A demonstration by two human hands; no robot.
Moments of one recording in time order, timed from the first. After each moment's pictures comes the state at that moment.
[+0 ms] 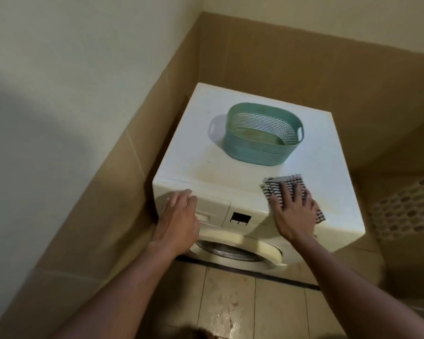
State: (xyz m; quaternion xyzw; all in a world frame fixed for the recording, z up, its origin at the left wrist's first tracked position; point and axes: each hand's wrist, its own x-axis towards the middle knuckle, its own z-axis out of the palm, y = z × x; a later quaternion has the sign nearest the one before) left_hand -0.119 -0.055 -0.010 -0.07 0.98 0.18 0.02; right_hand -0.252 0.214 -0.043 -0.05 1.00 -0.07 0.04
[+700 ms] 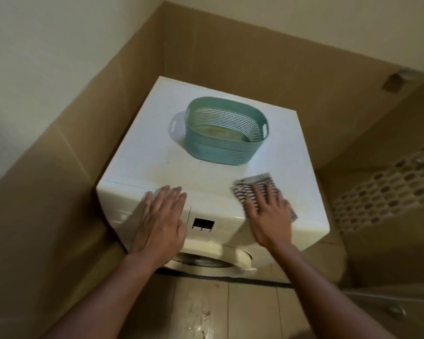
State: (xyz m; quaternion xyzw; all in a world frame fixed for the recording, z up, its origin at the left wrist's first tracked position) left_hand -0.160 -0.007 -0.053 -0.01 0.98 0.16 -0.08; right_hand -0.264 0.245 -0.053 -0.08 0.99 -0.08 0.04
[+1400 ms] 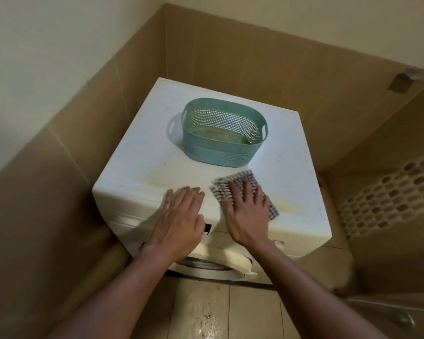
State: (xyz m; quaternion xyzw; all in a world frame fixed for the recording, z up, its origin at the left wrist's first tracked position) left_hand -0.190 0.029 -0.053 0.01 0.98 0.17 -0.06; right_hand -0.267 0.199 -0.050 -0.11 0.99 -0.09 0.05
